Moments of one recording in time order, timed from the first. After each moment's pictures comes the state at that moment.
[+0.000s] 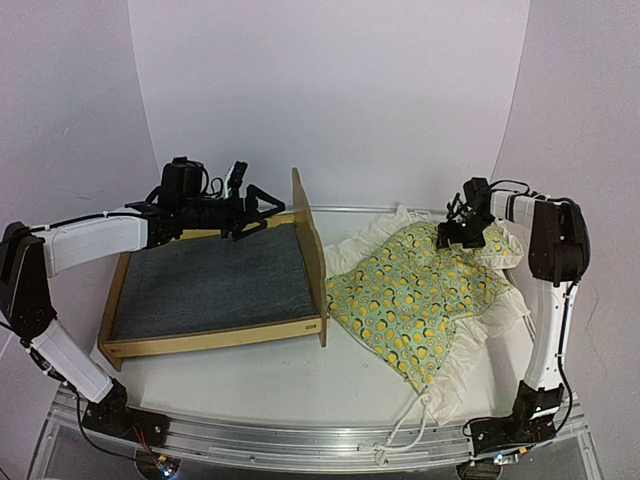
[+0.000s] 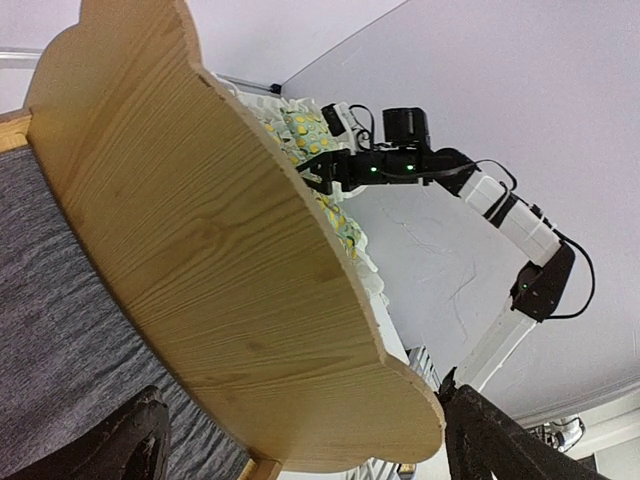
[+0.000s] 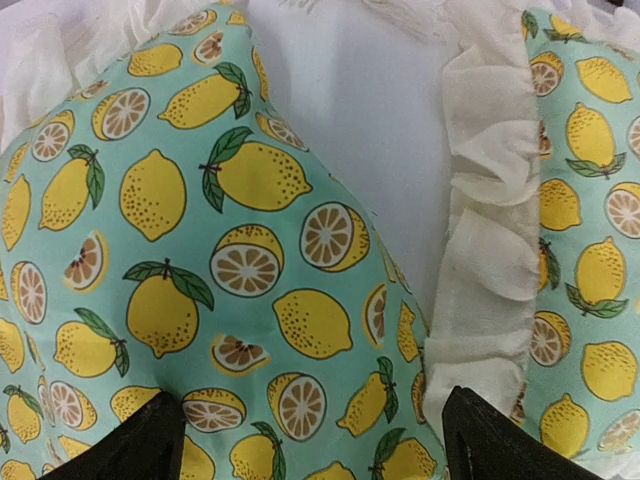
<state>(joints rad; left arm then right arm) -0.50 1.53 1.14 0.06 0.66 -0.70 0.04 2.19 1.72 -0.62 -0.09 -0.05</state>
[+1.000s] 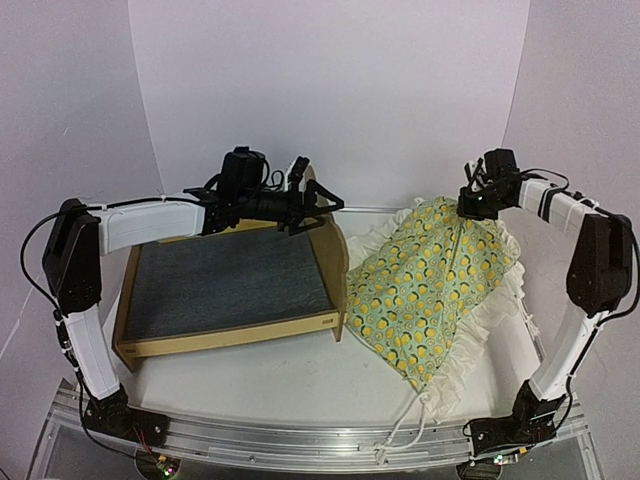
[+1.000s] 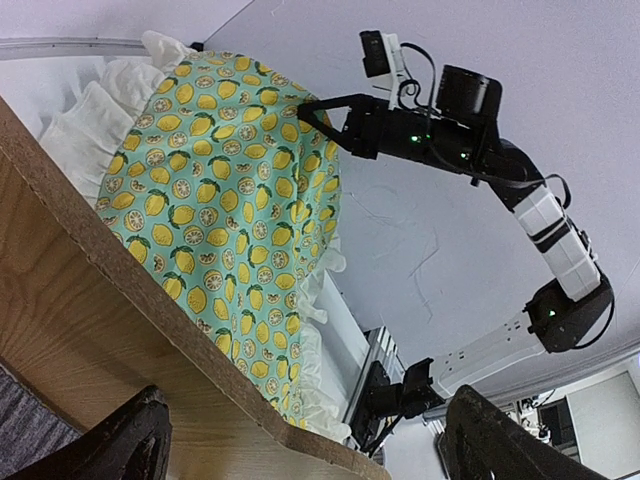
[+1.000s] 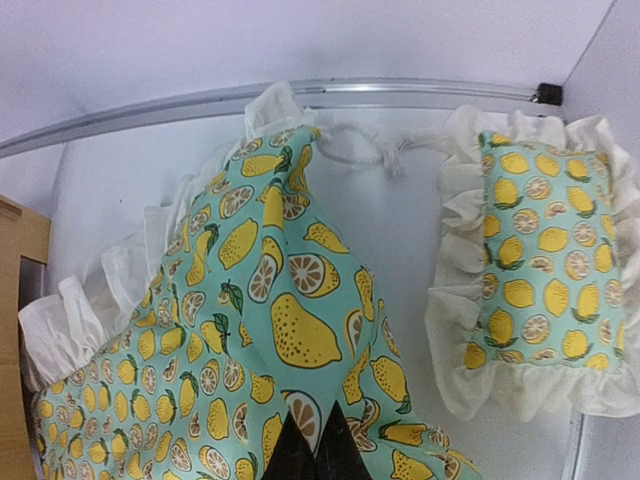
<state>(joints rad) -0.68 1.82 1.47 0.07 0.69 -0.77 0.07 1.80 1.49 -0.49 -0.15 0.10</state>
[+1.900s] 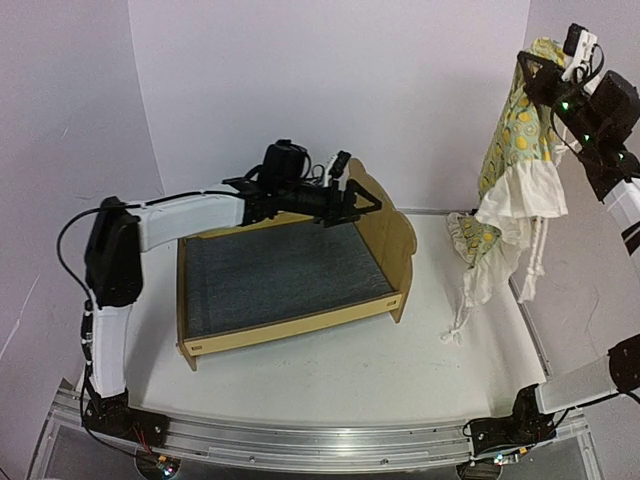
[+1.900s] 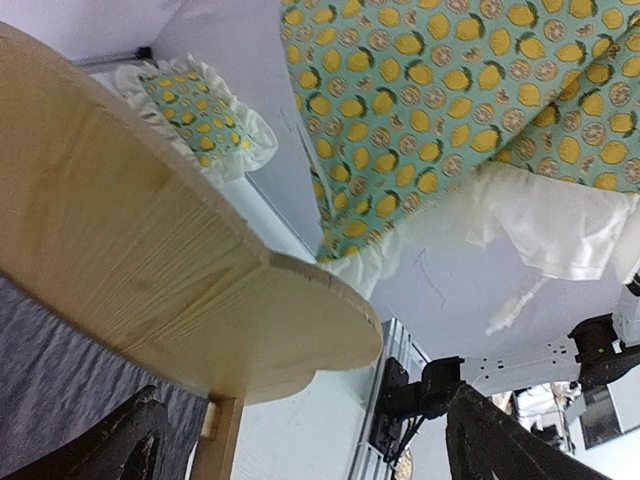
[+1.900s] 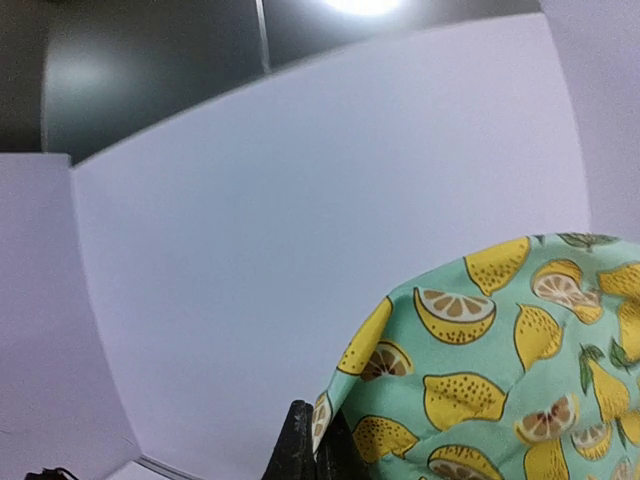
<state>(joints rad) -0.78 2.14 1.91 -0.03 0.69 -0.67 0.07 1.26 1.59 0.04 -0.25 0.23</state>
